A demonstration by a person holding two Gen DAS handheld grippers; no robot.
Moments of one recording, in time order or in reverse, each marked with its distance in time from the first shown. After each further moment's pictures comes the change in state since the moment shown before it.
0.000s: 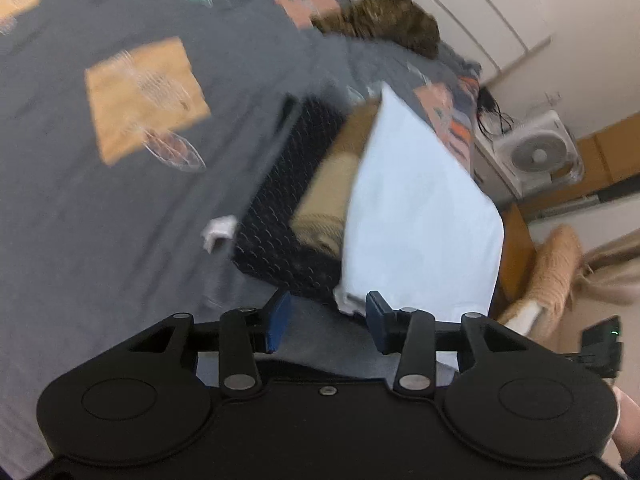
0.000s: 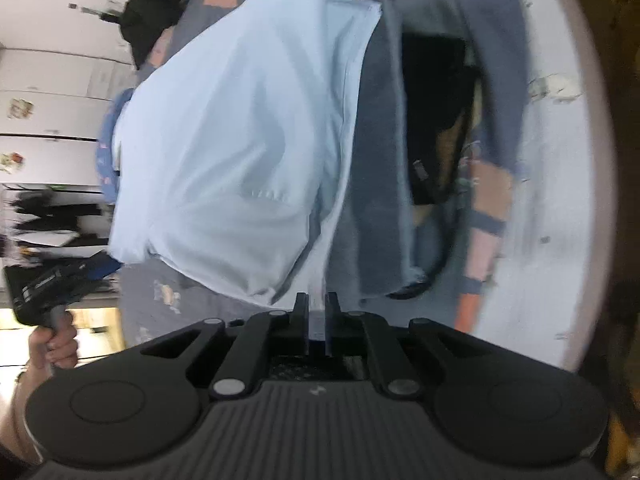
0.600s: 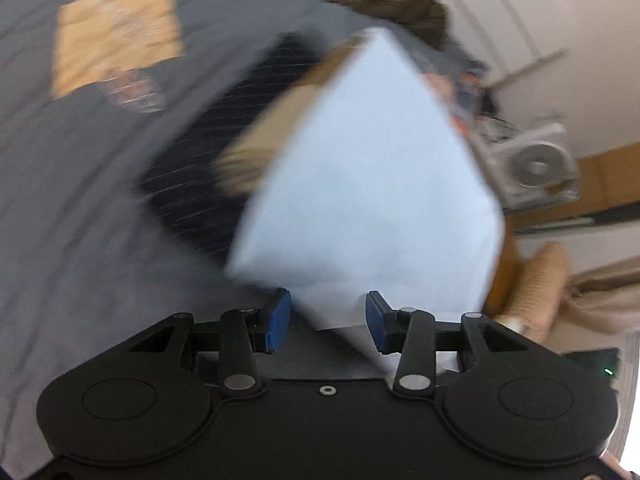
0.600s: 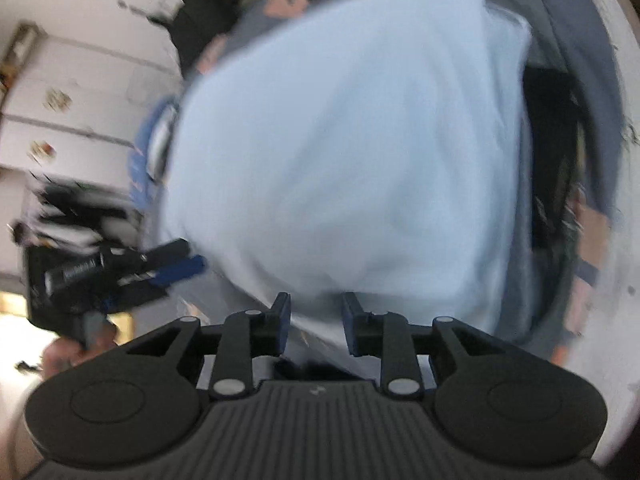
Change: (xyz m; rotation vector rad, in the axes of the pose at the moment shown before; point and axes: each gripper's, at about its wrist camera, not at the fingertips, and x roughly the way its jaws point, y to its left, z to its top) left arm 0.087 -0.006 -0.037 -0.133 0.082 -0.021; right arm 0.064 0.048 -0.014 -0.114 -0.041 0.058
